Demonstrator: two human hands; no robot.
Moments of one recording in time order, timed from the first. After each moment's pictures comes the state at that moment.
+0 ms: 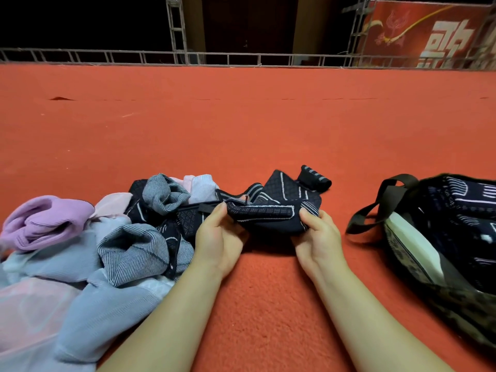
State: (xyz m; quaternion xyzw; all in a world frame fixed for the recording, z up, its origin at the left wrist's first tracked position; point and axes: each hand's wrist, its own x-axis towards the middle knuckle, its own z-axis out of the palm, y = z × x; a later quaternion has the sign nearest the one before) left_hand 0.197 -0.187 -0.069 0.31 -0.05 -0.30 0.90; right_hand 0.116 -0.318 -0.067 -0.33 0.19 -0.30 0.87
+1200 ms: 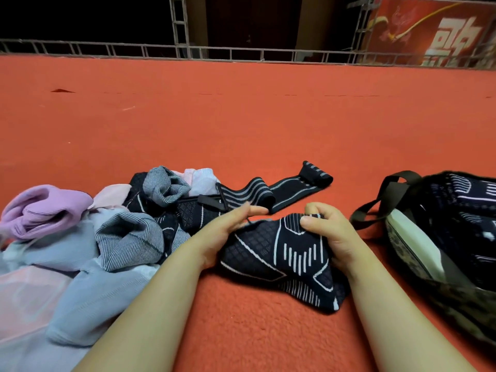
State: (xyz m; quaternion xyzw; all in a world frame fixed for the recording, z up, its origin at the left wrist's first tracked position) left_hand 0.202 -0.169 -0.065 0.58 -0.22 -0.39 0.68; right_hand 0.088 -0.347 -0.053 -0.65 0.01 -0.12 0.75
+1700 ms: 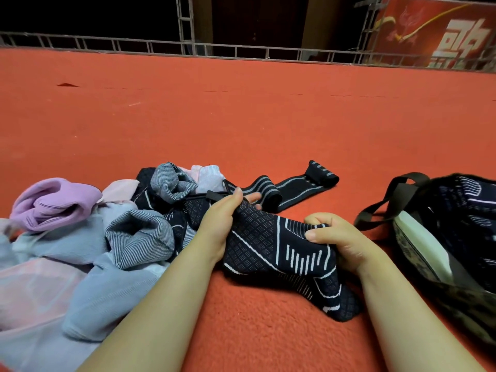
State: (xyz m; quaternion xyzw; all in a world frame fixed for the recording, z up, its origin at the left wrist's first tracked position) left_hand 0.203 -0.179 -0.058 0.55 -0.10 -0.28 0.78; right_hand 0.084 -0.350 -0.050 -0.65 0.03 0.01 0.76
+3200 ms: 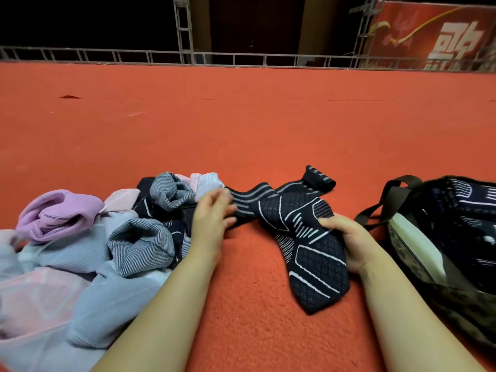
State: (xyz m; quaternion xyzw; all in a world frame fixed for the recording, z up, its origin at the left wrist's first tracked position) left_hand 0.205 -0.174 -0.057 0.57 -0.09 -0.08 0.81; right_hand 0.085 -0.379 -0.064 -0.53 0.08 -0.02 0.84
